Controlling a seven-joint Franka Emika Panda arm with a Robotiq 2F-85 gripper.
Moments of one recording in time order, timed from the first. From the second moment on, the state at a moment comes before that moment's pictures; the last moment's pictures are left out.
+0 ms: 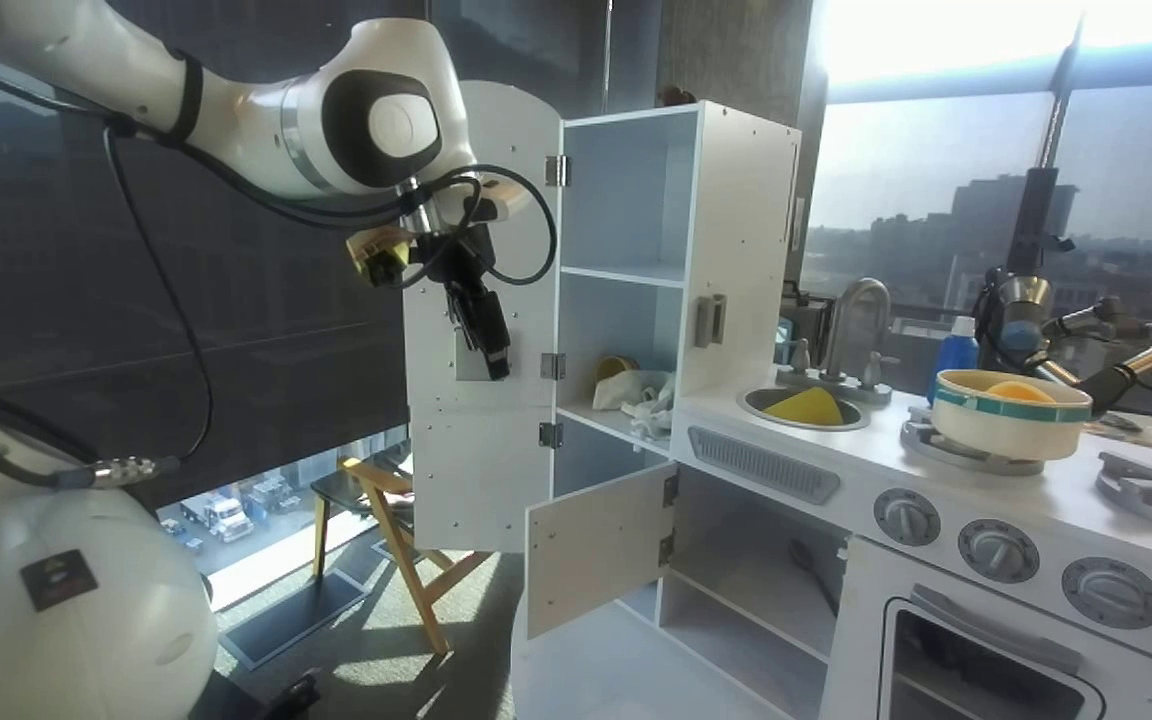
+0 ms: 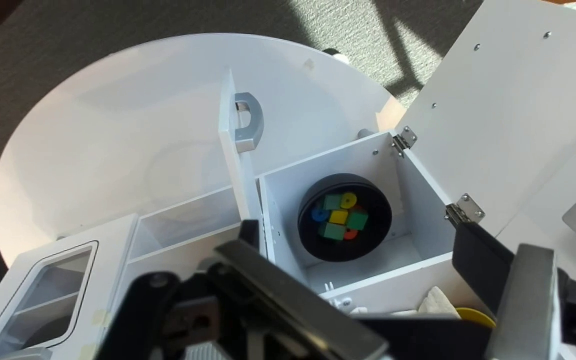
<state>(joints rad) -0.11 -0.75 0.19 -2.60 0.03 2.18 0.64</state>
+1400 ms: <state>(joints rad) -0.36 -0.19 -0.07 -2.23 -0.40 2.44 0.53</state>
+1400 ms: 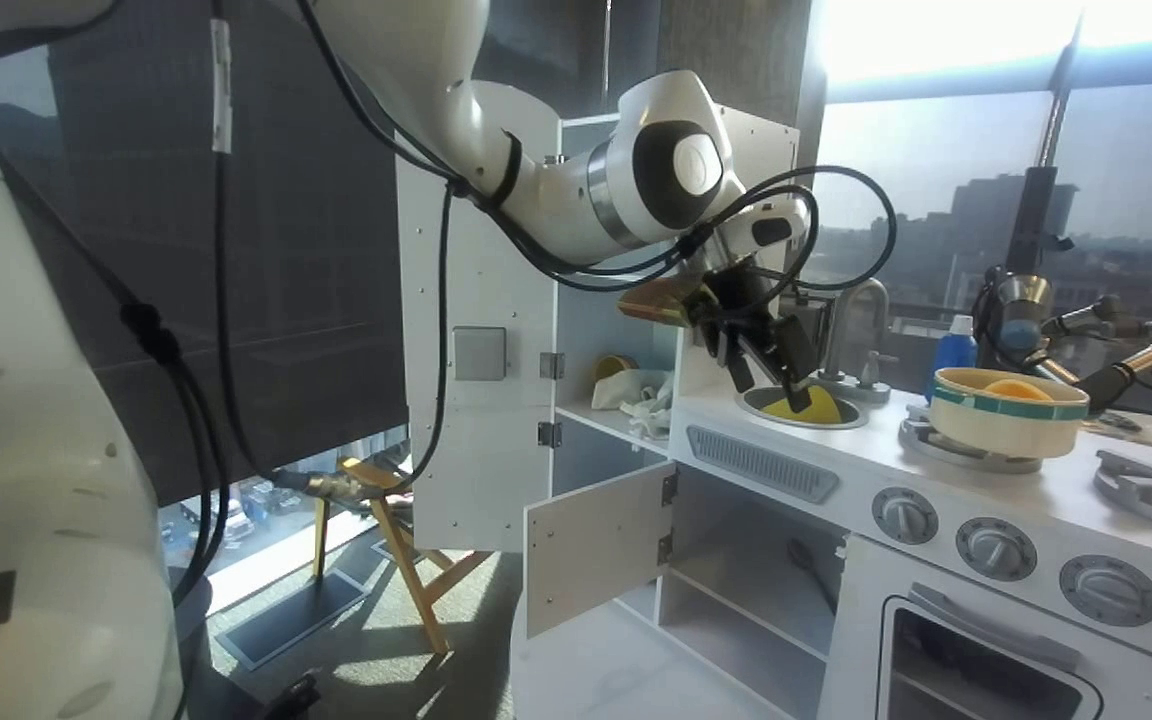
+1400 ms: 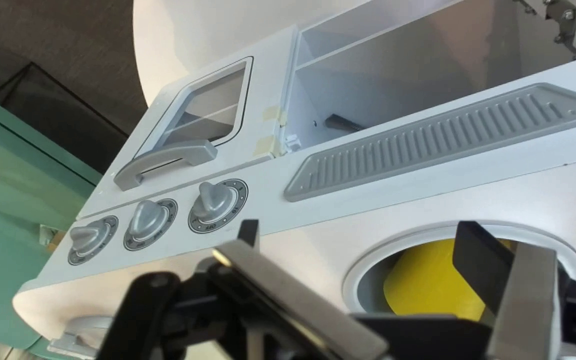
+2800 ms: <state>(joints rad) -0.28 0.05 -0.14 -1.89 -0.37 2.41 0.37</state>
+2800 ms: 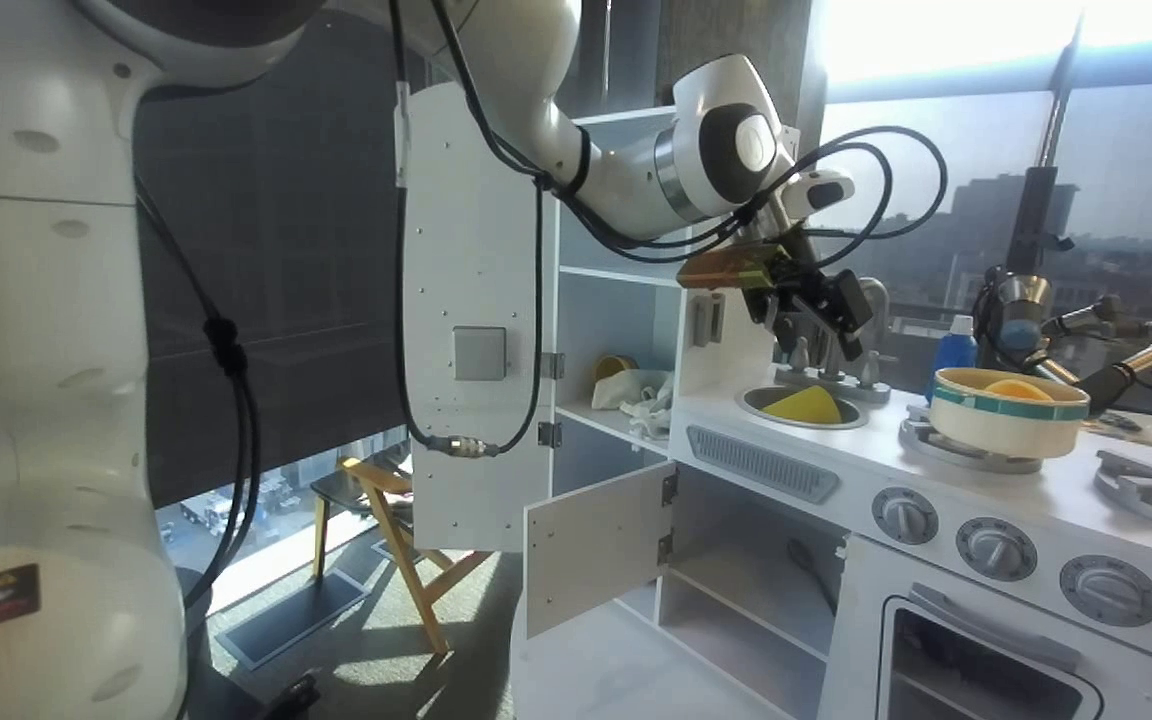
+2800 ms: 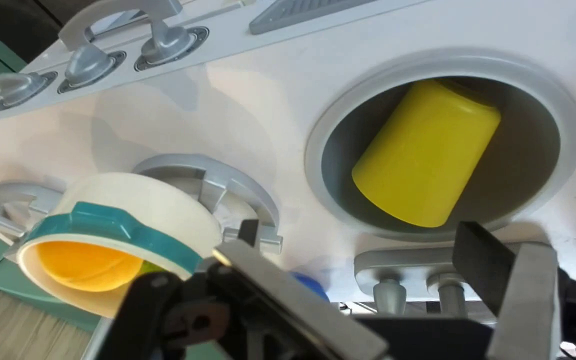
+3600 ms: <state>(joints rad) -0.28 0.29 -0.16 -1.67 0.07 2.44 0.14</state>
